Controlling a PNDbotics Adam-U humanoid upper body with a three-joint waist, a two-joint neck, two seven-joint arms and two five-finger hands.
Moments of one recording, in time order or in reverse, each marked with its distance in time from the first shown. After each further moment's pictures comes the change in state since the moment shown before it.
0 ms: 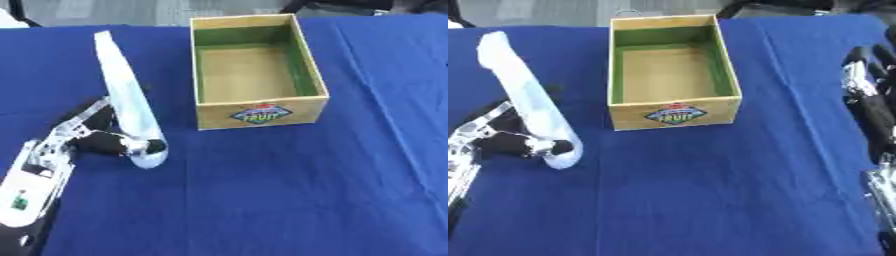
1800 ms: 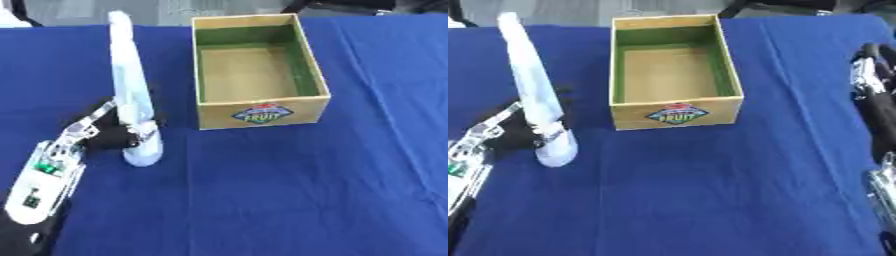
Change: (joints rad) left arm -0.019 -0.015 -0.009 -0.017 0.092 -0.020 0.050; right arm -0.004 0.000 0.000 0.000 -0.031 0.002 -0.043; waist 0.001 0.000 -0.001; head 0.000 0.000
